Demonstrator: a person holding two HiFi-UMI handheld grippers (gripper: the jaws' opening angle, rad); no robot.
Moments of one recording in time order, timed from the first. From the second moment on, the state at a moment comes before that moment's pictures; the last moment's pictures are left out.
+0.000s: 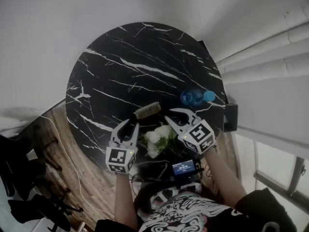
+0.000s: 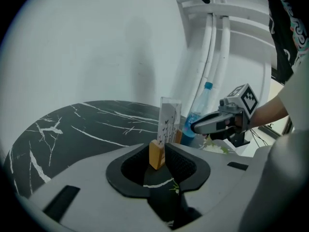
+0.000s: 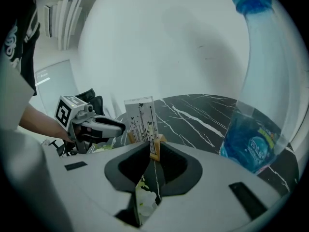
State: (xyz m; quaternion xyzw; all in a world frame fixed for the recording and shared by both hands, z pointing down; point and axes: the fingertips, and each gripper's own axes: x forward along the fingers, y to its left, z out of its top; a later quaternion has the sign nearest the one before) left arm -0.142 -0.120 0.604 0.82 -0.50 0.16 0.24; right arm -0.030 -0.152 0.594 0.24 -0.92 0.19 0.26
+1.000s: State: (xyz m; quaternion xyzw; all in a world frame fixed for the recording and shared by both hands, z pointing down) left arm -0.123 -0.149 0.640 0.84 -0.44 0.19 0.25; right arm -0.062 -0.169 0.630 0.19 -0.92 0.19 0.28
